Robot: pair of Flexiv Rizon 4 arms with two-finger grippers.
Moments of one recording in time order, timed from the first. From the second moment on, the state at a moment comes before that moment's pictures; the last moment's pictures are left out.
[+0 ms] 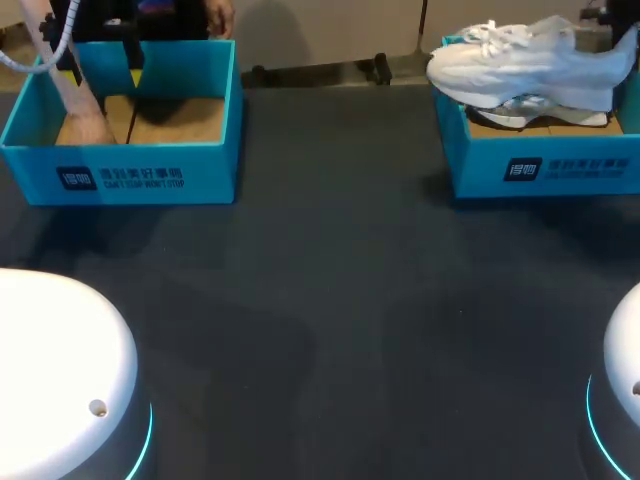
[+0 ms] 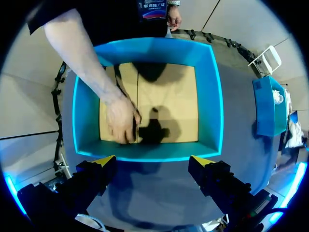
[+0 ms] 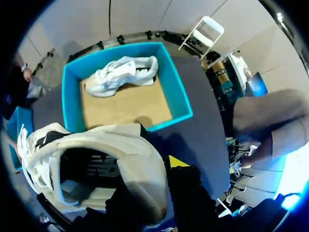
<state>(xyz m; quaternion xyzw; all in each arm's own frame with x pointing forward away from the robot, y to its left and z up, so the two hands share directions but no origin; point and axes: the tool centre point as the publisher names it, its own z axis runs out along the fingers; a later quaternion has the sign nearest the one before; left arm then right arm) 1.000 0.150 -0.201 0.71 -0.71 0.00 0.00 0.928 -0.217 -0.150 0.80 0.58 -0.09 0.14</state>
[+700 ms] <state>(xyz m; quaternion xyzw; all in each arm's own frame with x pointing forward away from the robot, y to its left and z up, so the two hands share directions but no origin) 1.000 0.149 -0.201 0.71 -0.71 0.00 0.00 0.802 -0.067 -0.165 0.80 0.58 -0.09 0.15</state>
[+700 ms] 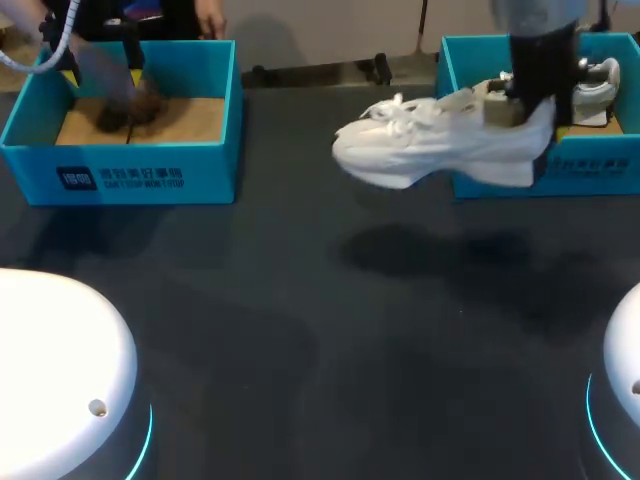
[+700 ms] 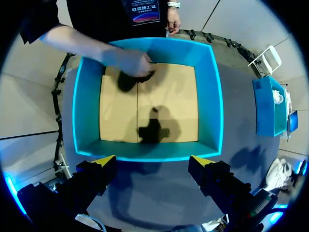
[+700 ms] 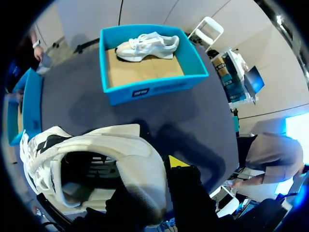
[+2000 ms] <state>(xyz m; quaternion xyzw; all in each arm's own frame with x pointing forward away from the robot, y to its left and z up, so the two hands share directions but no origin) 1.000 0.149 -0.201 0.71 -0.71 0.00 0.00 0.736 0.010 -0.192 0.77 0.62 -0.06 0.13</state>
